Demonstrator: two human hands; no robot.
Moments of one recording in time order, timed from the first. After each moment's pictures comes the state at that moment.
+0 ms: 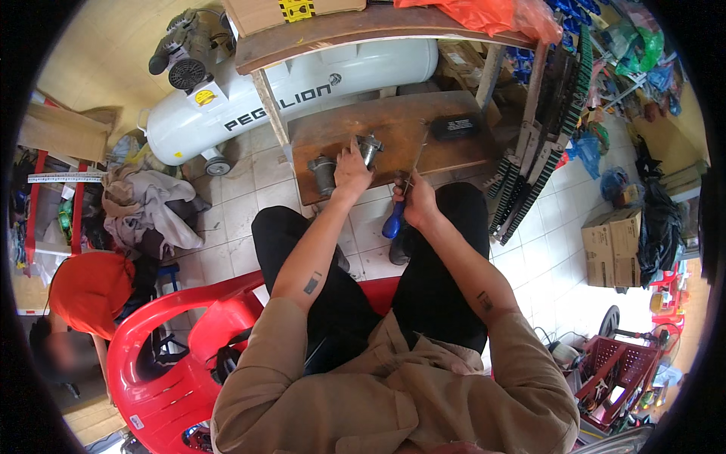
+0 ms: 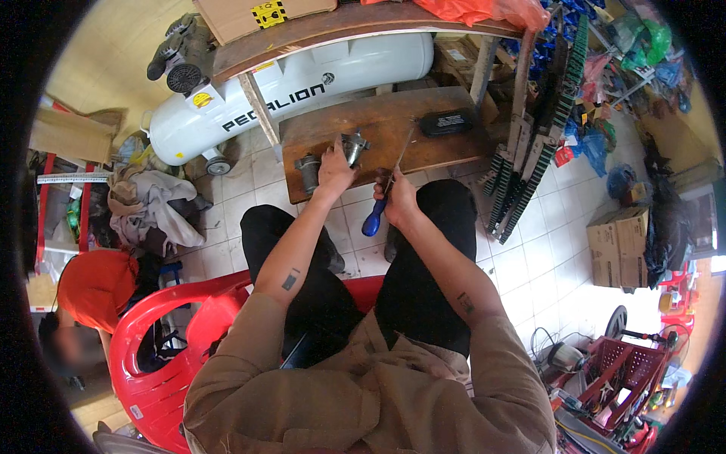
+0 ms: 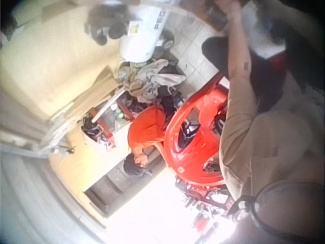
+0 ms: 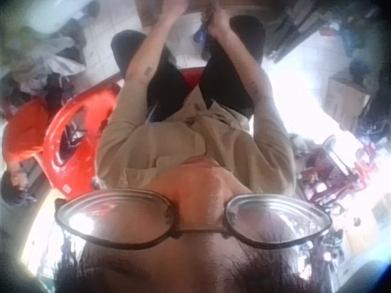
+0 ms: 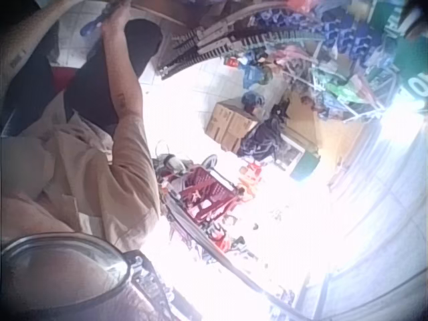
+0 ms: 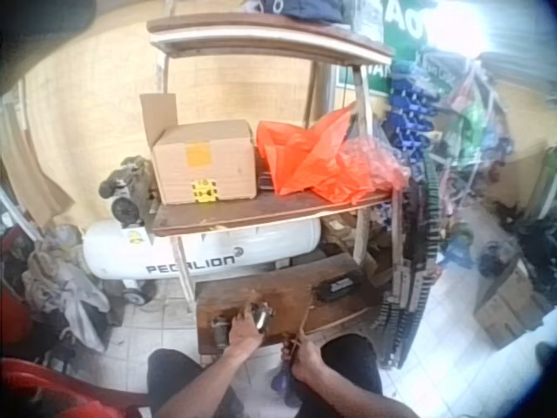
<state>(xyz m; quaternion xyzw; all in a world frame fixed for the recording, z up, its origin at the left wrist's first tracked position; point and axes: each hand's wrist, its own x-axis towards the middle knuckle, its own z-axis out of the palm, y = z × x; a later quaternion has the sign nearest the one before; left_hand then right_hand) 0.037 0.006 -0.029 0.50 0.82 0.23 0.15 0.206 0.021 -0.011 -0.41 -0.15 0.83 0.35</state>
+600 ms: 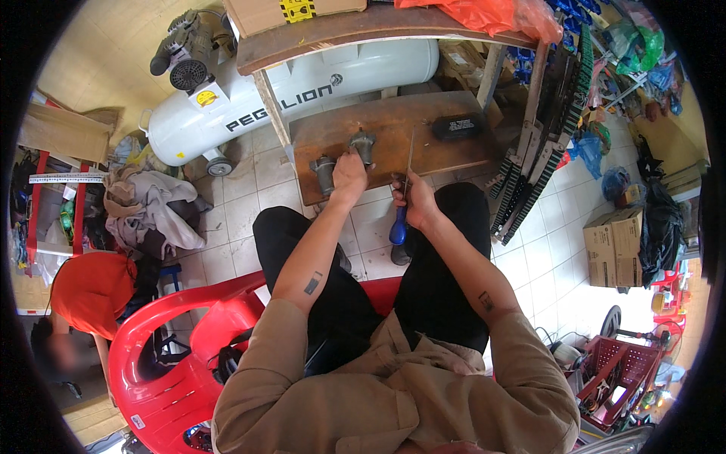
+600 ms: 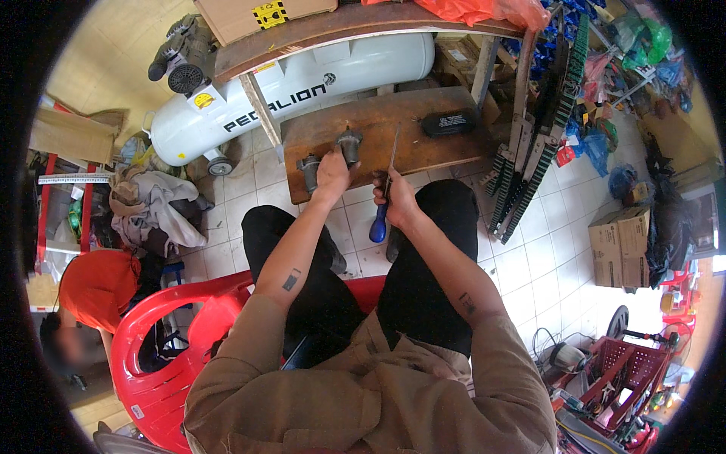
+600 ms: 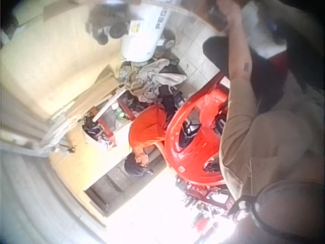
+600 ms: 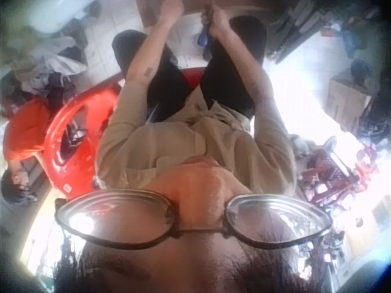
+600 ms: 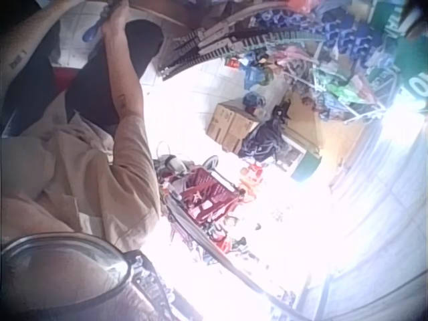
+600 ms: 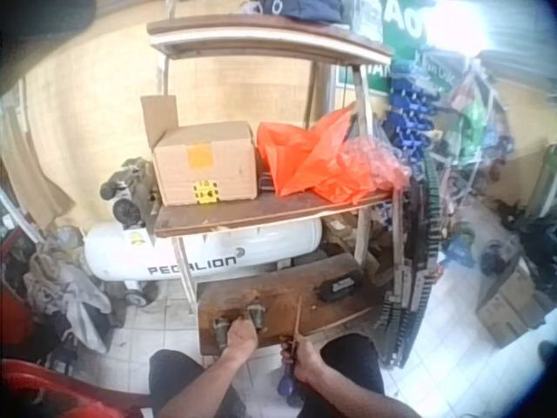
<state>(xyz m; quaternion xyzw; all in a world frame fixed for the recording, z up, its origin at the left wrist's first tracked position) 0.029 0.004 -0.037 0.51 0.82 0.21 0.13 0.207 0.021 -0.009 -0.41 -0.19 0.85 0.28</state>
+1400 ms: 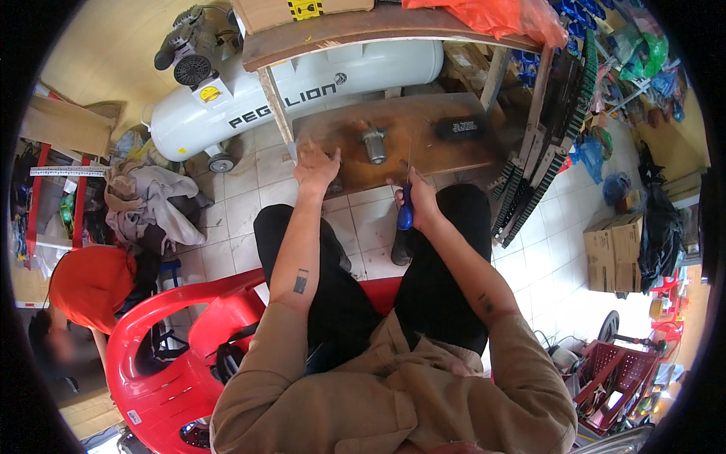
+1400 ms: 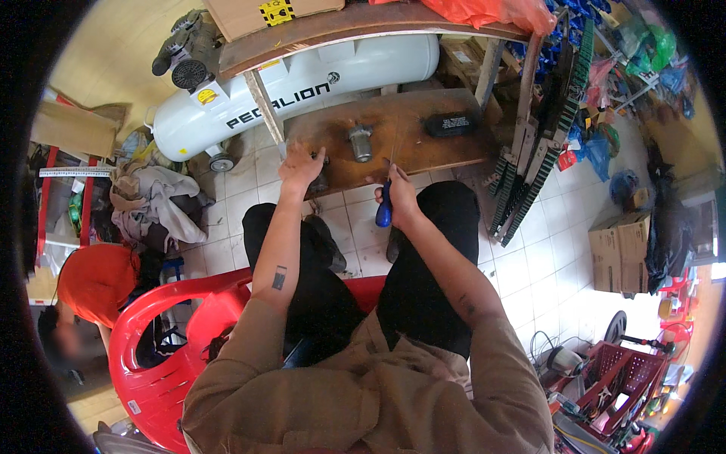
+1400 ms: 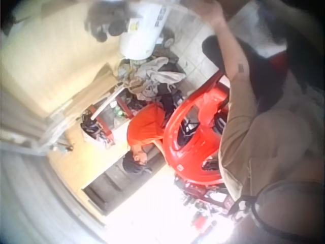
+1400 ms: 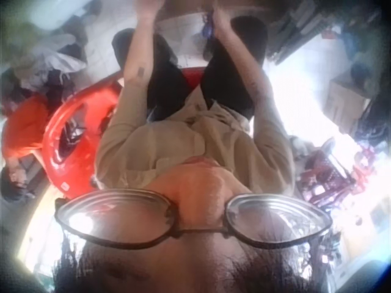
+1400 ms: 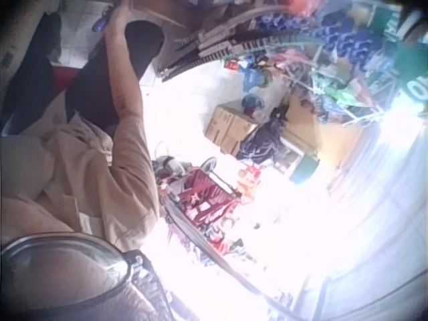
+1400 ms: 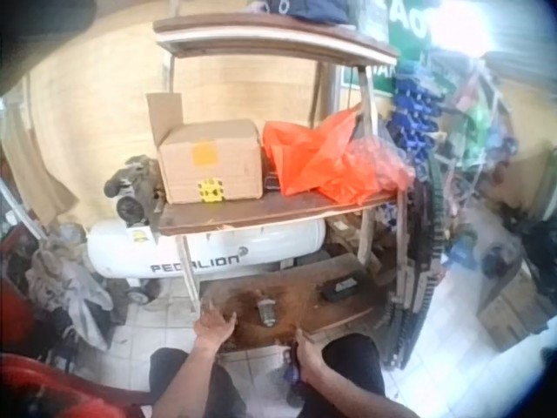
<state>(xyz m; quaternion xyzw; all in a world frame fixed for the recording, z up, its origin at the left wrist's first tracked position) -0.033 -0.023 -0.007 0.38 0.90 0.14 0.12 0.201 0.009 0.012 -0.42 -0.30 0.79 0.32</state>
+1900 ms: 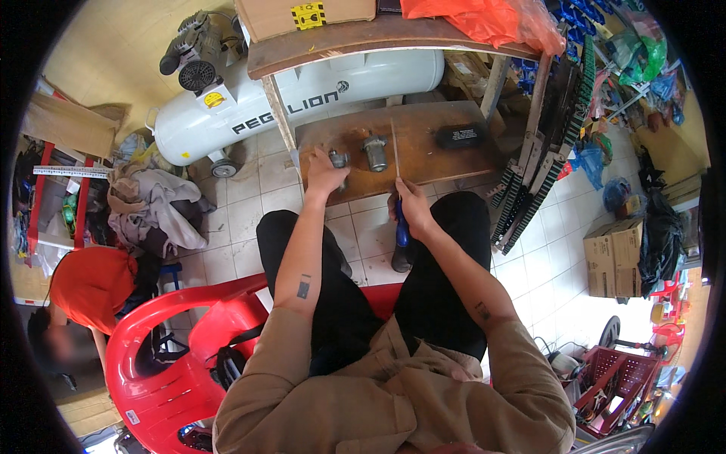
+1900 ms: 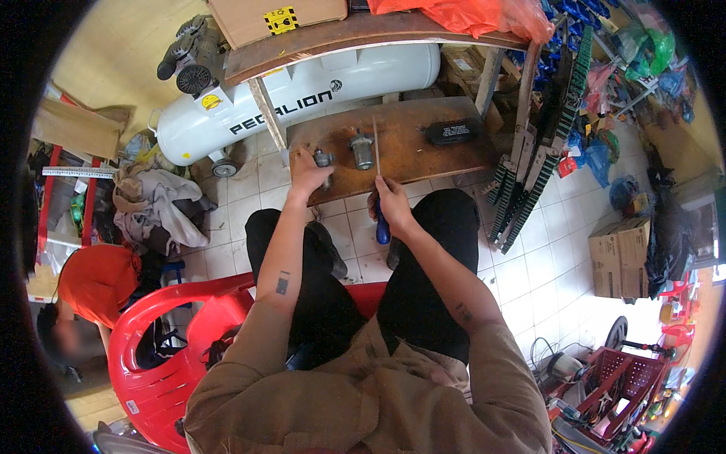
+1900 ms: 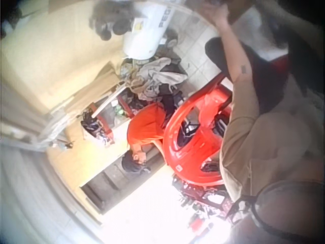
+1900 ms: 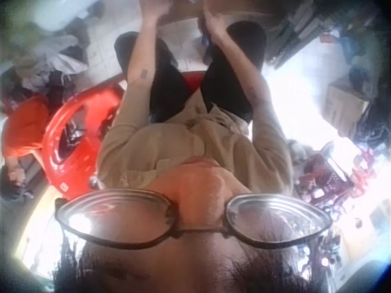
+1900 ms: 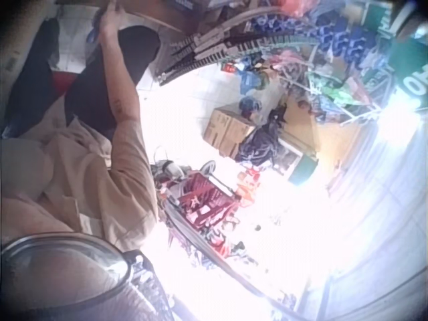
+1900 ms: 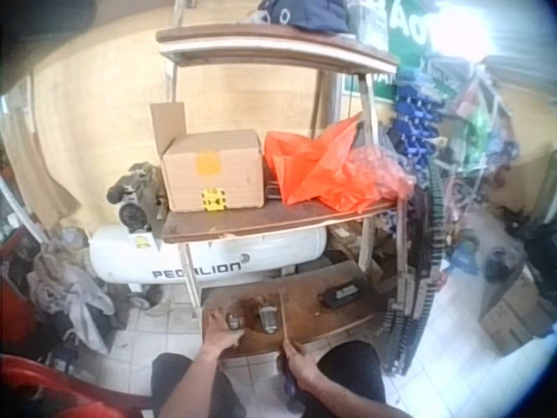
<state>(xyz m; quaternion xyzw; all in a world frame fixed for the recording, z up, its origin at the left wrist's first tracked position) -0.040 -0.013 -0.045 0.46 0.83 0.30 0.10 0.198 0.002 0.011 -0.42 -0.44 0.75 0.27</state>
